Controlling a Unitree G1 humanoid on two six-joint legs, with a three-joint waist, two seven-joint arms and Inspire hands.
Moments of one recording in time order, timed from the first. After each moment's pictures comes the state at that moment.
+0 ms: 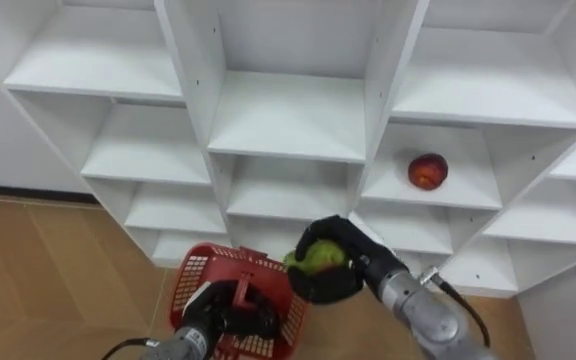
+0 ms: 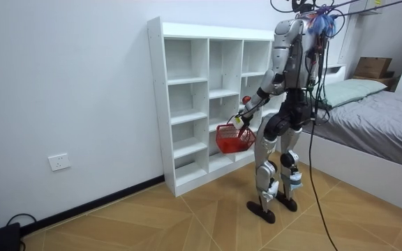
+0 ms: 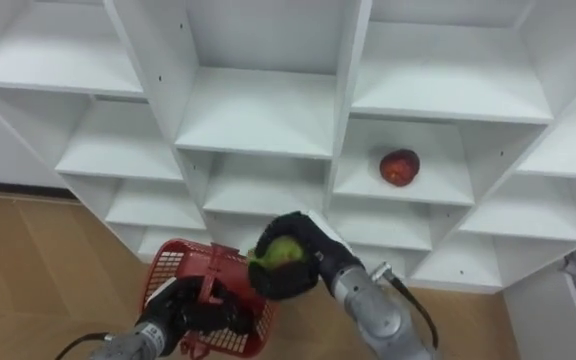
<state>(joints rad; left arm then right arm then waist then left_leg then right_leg) -0.09 0.15 -0.30 0.94 -0.23 -0.12 -0.12 -0.05 -0.22 0.38 0.57 -0.14 -0.15 0.16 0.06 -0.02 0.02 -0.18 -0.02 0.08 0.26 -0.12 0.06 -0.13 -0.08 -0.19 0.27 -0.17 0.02</state>
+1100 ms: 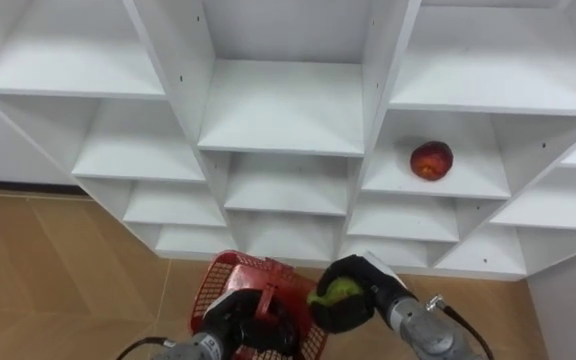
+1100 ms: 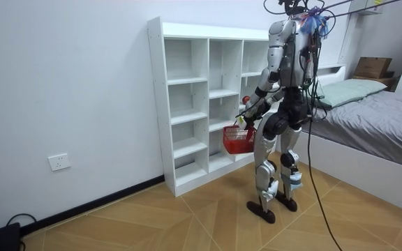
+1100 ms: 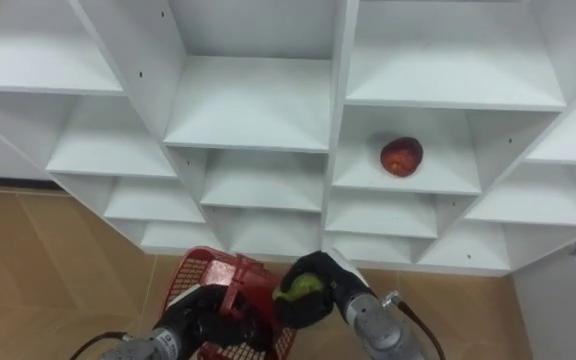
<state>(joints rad) -0.10 0.14 -0.38 0.96 -0.25 -0.13 -0.23 -0.16 -0.19 0.37 0.86 -0.16 -0.15 0.10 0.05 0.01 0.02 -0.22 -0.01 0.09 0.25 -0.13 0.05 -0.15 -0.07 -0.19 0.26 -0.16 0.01</state>
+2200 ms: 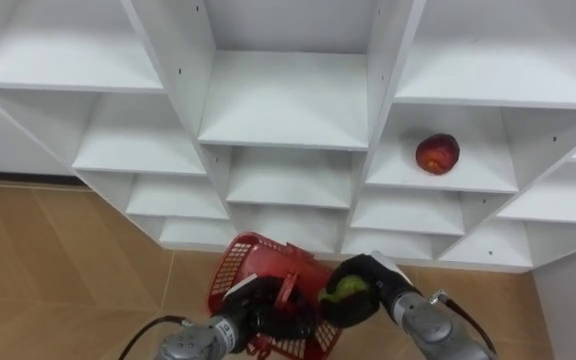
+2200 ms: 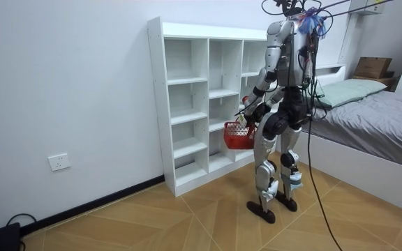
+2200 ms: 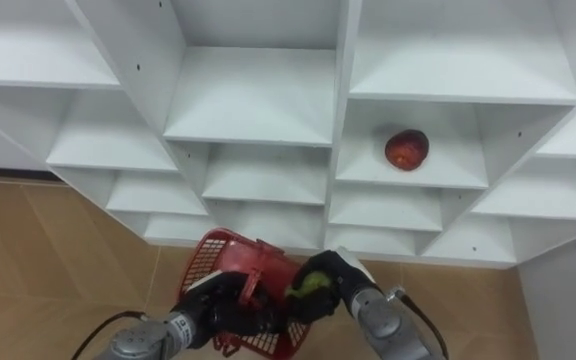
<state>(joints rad) -0.16 0.13 -0.44 0.94 -0.27 -0.13 -0.30 -0.24 -0.18 0.37 1.00 -0.16 -0.14 0.08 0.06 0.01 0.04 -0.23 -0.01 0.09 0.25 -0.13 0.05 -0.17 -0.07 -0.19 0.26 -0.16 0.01</state>
